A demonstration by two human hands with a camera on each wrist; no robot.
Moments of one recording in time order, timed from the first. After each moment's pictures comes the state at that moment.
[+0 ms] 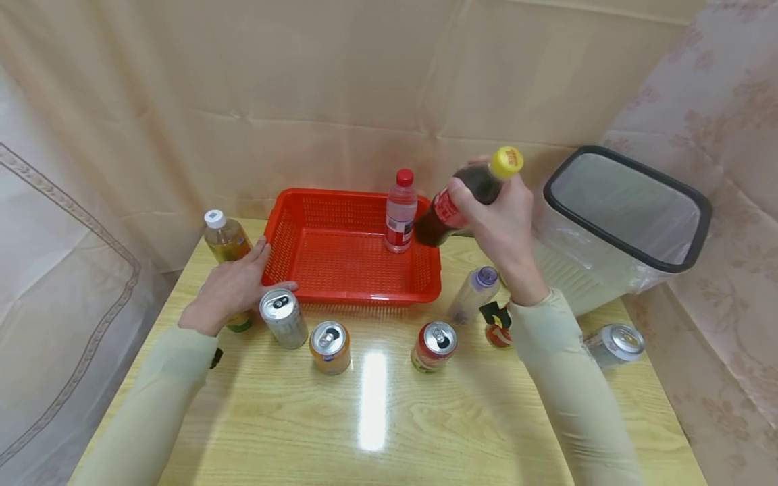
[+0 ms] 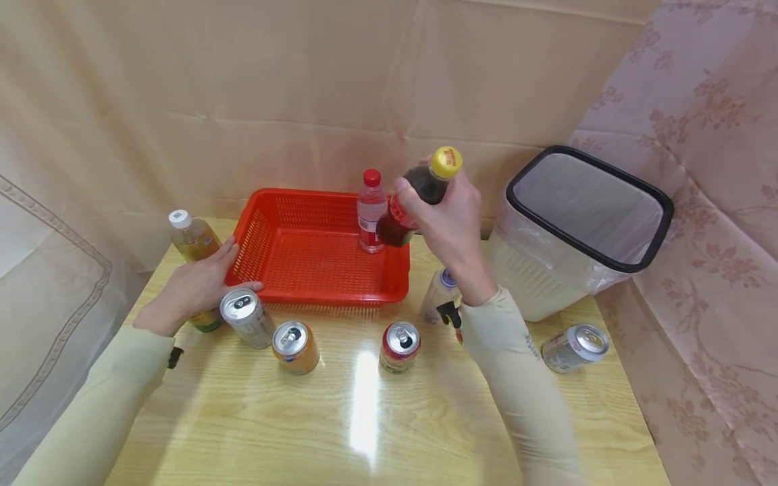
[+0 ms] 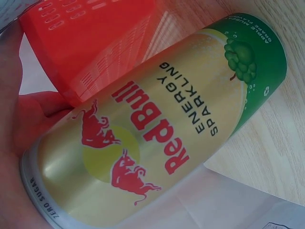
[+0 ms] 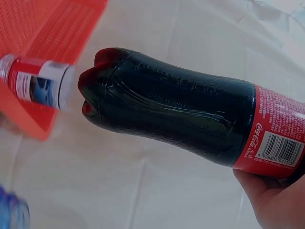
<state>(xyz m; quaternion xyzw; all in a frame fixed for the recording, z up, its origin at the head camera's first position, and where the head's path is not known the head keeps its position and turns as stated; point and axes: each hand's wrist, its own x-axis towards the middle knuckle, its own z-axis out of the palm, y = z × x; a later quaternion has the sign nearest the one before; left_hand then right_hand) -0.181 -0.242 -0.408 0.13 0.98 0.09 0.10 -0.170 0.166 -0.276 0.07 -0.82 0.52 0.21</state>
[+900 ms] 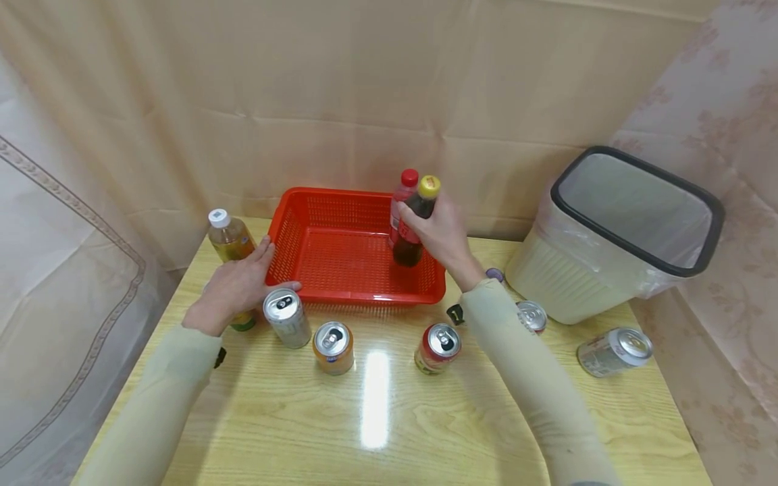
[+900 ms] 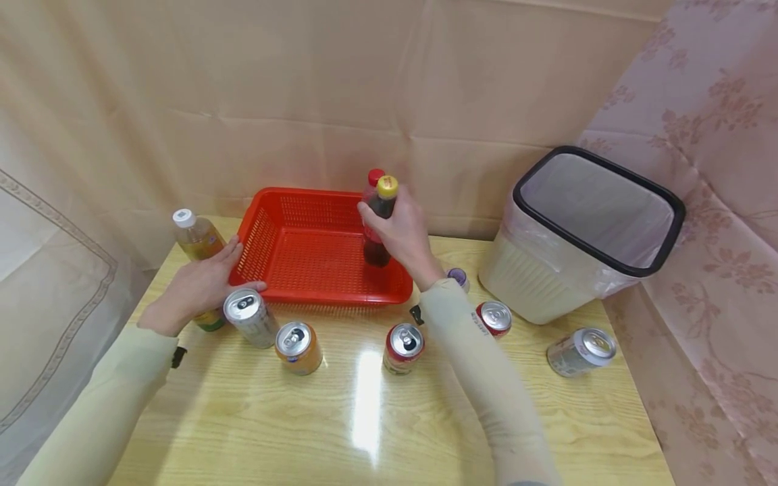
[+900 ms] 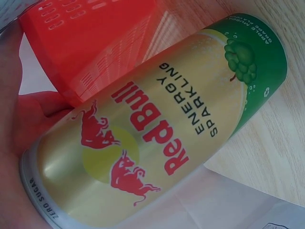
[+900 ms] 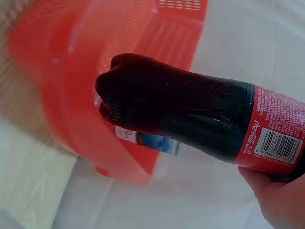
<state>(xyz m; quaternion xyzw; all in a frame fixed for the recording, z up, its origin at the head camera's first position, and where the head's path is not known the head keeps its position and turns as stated) -0.178 -0.242 -0.406 0.13 0.98 0.09 0.11 -0.229 0.122 -0.357 0.09 -0.87 0.48 0.10</state>
